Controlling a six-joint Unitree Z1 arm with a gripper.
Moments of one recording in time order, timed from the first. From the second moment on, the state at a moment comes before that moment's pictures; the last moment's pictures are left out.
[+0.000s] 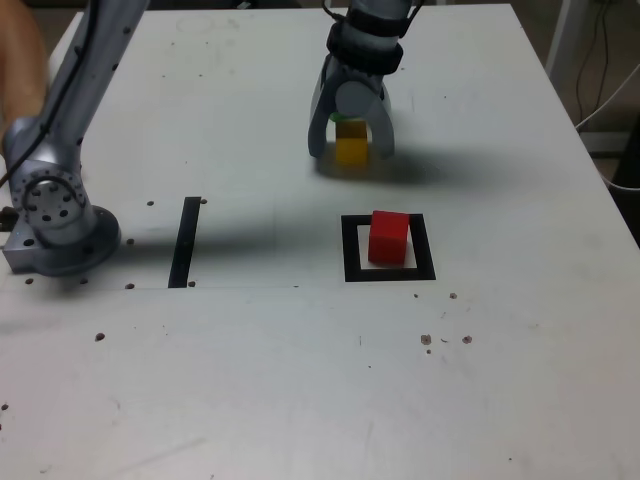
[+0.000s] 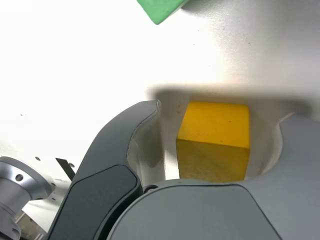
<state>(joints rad) 0.41 2.22 -1.68 1.34 0.09 0.47</state>
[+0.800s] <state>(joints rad) 0.40 2.20 -1.68 1.35 0.09 0.47</state>
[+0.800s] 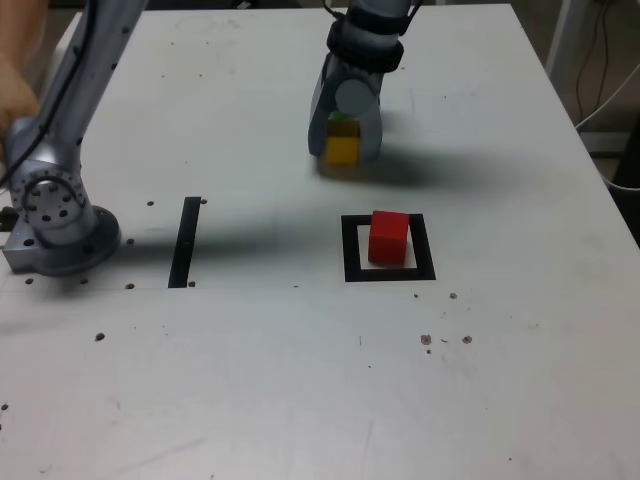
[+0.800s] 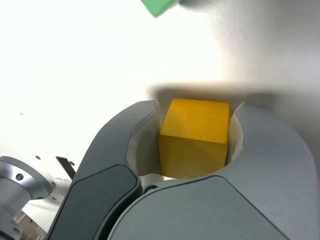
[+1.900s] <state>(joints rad) -0.04 2.04 -1.73 1.48 -0.04 0.17</state>
